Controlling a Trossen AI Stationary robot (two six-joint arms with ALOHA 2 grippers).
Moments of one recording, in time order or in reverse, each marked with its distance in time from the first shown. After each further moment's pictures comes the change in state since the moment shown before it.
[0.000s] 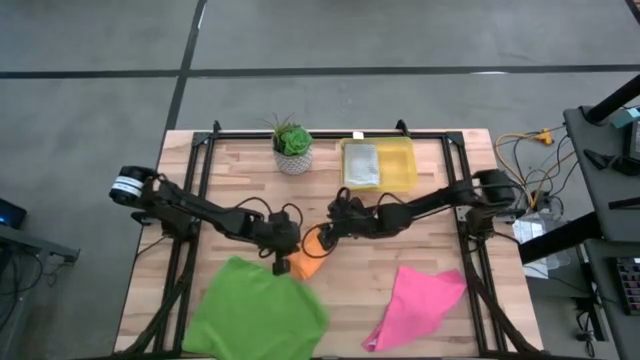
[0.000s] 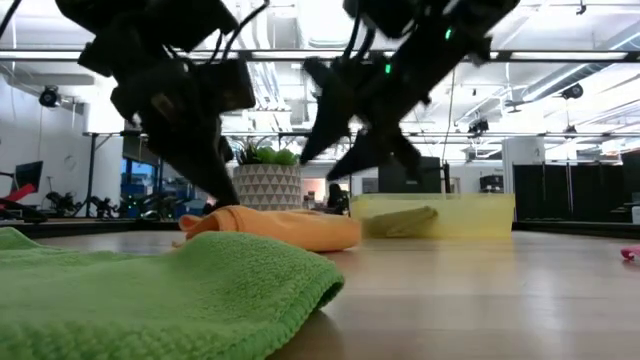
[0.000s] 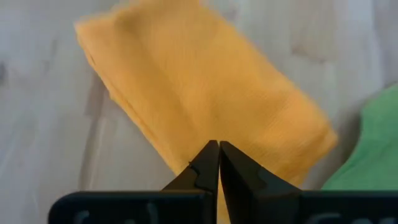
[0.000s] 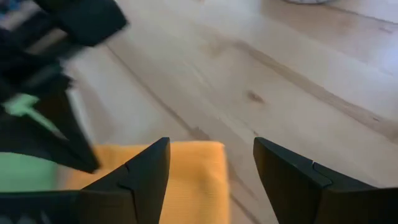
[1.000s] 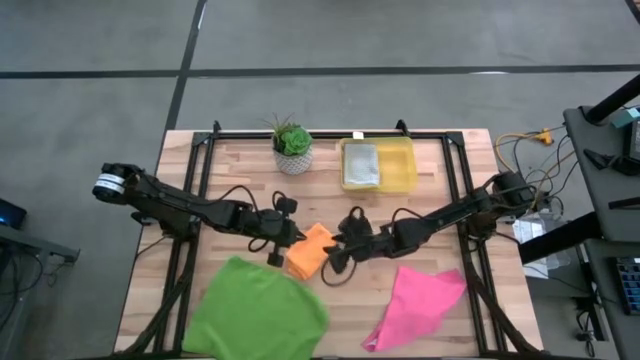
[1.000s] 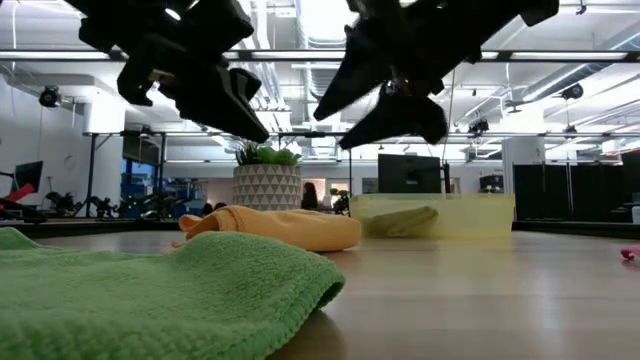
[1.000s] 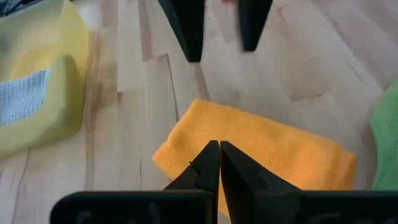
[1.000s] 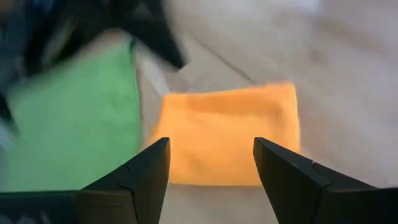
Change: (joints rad) left arm 0.022 -0.152 -0.002 0.079 -0.082 0.527; right arm 0.176 -0.110 -0.057 0.007 0.003 0.096
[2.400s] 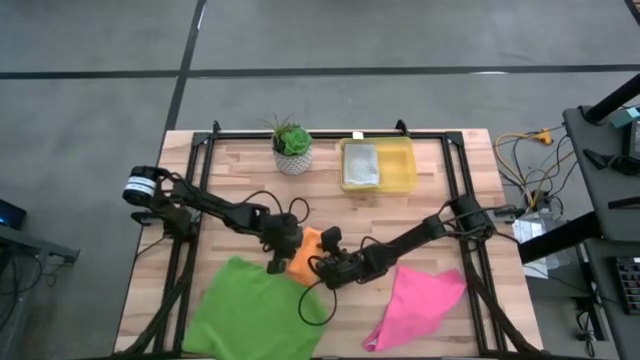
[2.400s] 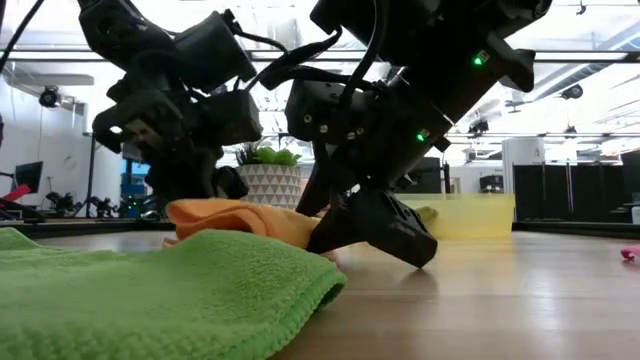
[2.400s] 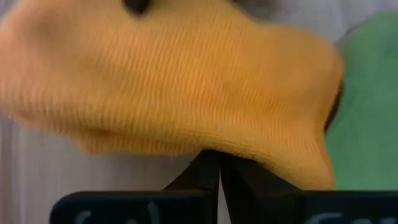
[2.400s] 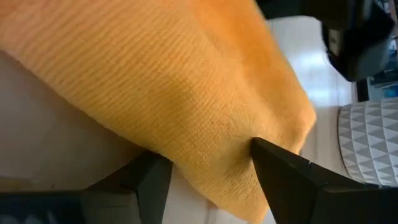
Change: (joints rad) left arm 0.088 0.256 -0.013 -0.022 0.399 -0.323; right arm 0.051 0.436 0.220 -0.083 0.212 -1.164
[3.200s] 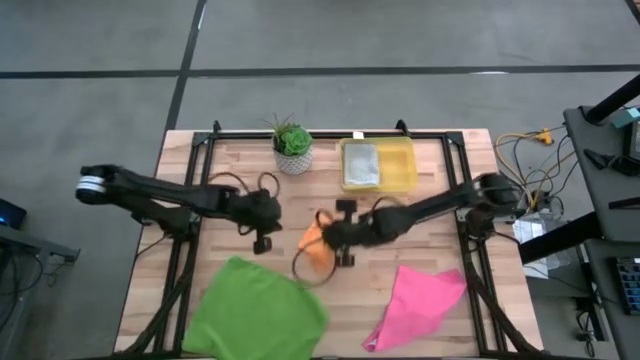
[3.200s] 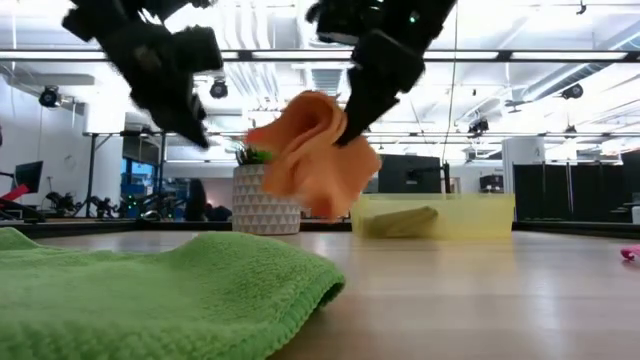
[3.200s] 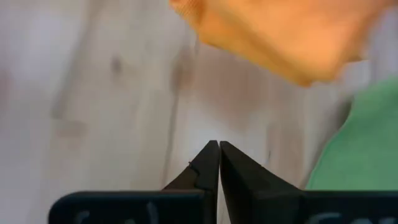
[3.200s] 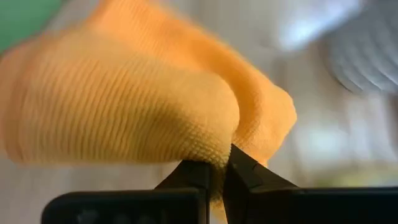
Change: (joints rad) left arm 0.044 -0.451 -0.004 -0.372 -0.276 -0.115; right arm -0.164 -0.328 0.115 -0.466 -0.254 0.362
